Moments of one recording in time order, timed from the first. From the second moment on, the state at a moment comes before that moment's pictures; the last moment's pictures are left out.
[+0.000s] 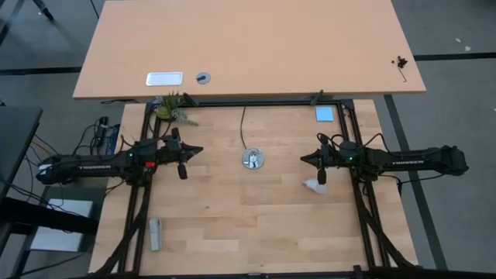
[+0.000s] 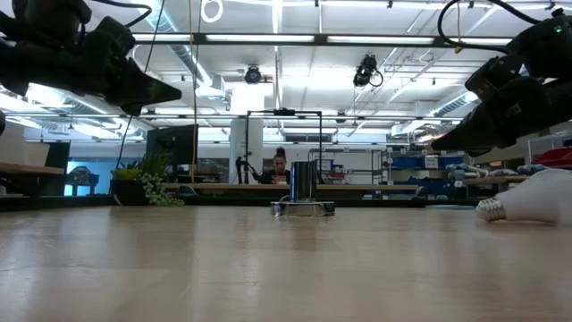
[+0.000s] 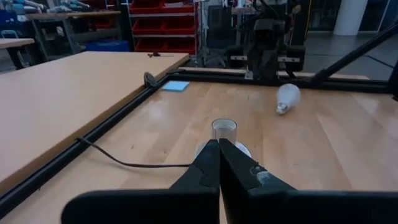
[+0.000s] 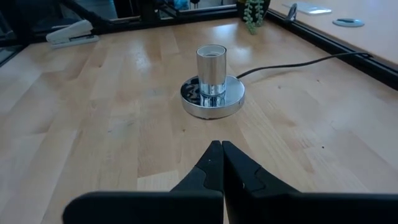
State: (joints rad) left arm 0.17 0.47 0.12 0.26 -0.09 0.00; right arm -0.16 0.49 0.01 0.17 0.03 0.09
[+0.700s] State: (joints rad) left arm 0.17 0.33 0.01 0.29 -0.10 -0.02; right arm -0.16 0.49 0.01 0.16 0.03 0.09
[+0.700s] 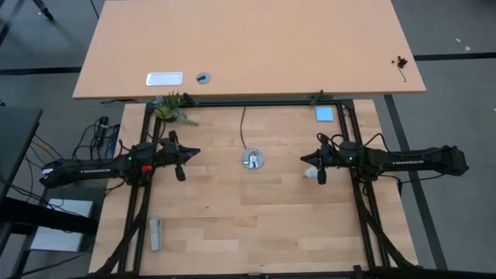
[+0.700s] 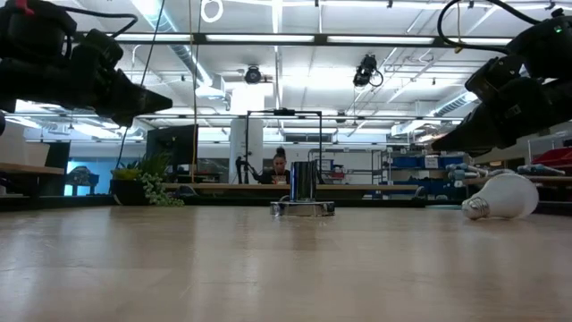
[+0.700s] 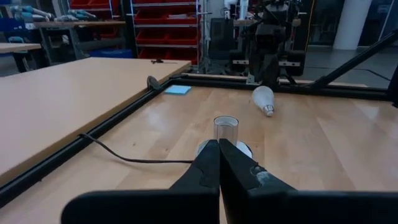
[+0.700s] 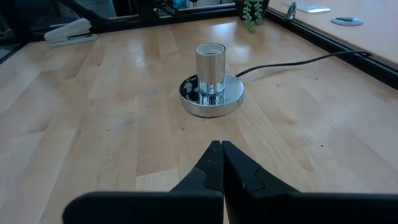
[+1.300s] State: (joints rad) left arm 0.17 0.00 0.03 -0.03 -0.14 0.02; right arm -0.17 0.49 0.01 0.16 0.03 0.07
